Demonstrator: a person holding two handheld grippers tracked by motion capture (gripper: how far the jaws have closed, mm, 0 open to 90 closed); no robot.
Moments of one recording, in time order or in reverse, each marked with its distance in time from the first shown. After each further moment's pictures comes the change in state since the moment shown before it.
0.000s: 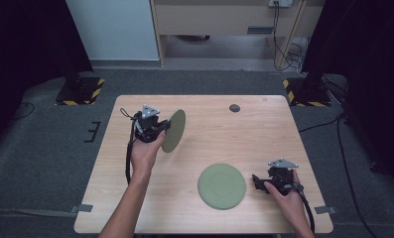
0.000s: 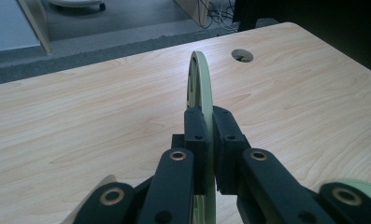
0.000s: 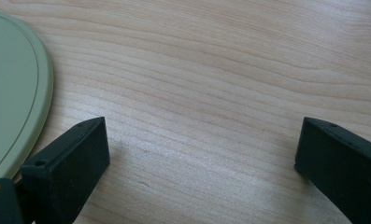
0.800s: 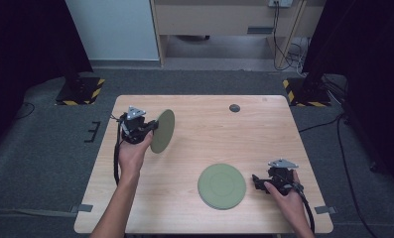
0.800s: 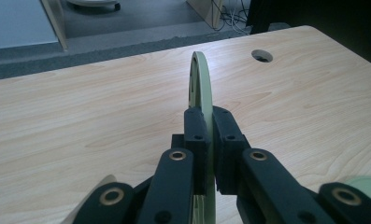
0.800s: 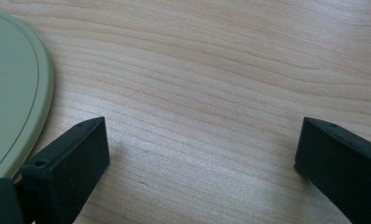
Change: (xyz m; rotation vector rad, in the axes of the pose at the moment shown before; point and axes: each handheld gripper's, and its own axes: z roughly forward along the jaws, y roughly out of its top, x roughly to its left) left arm 0.028 -0.011 -0.019 -0.012 0.040 -0.035; right arm 0.000 0.000 0.000 0.000 0.000 -0.001
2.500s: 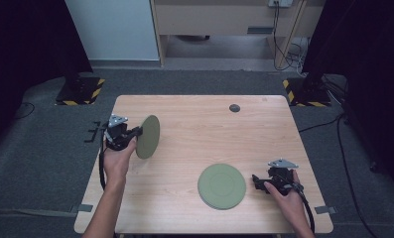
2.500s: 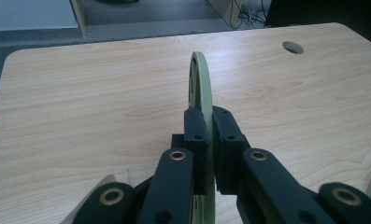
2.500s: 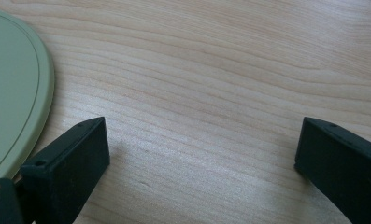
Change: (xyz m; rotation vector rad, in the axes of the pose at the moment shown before) left arm 0.040 -0.030 -0.015 0.003 0.046 -0.068; right arm 0.000 0.000 0.000 -0.001 0.001 -0.002
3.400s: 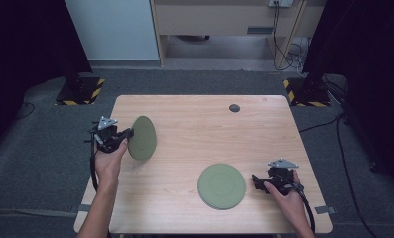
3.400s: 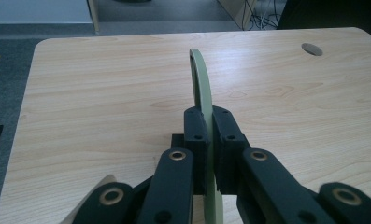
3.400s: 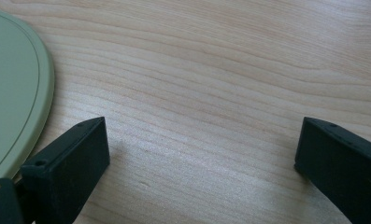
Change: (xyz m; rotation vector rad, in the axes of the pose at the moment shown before) left arm 0.025 -0.011 -0.009 -0.008 0.034 -0.041; right arm 0.000 0.000 0.000 0.001 0.001 0.002
